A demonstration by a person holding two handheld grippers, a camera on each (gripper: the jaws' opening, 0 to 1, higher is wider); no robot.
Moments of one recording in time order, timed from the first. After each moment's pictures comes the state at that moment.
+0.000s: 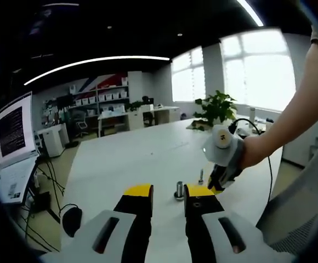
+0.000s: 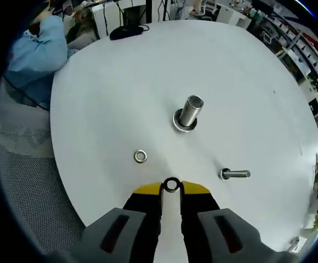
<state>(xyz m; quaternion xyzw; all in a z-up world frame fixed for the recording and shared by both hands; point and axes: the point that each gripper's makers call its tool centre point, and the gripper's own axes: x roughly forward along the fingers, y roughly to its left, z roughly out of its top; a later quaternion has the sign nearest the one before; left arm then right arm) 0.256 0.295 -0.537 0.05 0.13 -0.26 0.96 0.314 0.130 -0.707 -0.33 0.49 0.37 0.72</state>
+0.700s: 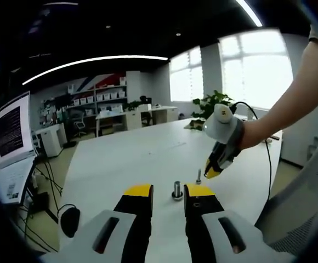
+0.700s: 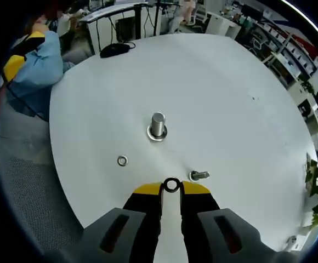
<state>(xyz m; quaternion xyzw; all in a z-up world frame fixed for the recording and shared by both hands) 0.255 0.291 -0.538 0.05 0.13 -0.27 0.95 0.344 0.112 -0.670 -0.31 0.45 0.36 0.75</state>
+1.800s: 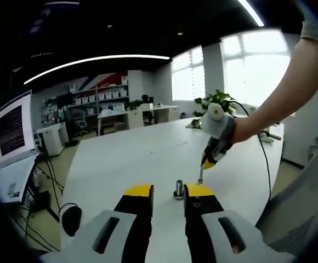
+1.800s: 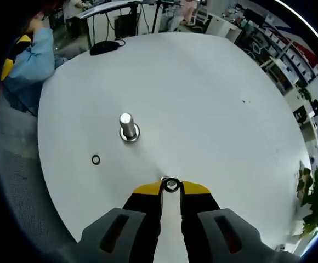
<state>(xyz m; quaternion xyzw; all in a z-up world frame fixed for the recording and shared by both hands) 0.256 0.295 -0.539 0.05 0.14 -0.26 0.95 0.389 0.095 -0.673 -0.34 0.44 0.35 0.75</state>
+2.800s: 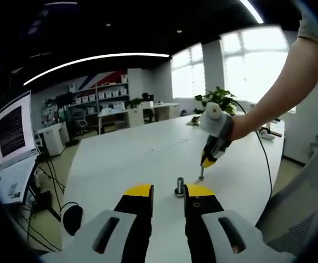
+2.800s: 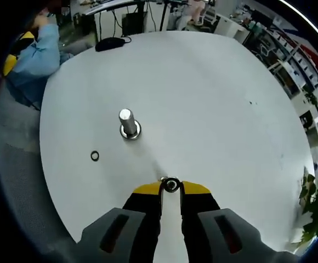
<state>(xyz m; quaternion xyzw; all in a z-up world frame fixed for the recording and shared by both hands) 0.256 0.295 -0.543 0.06 0.14 -0.26 0.95 0.389 0.095 -0.683 -0.35 0.44 0.38 0.73</state>
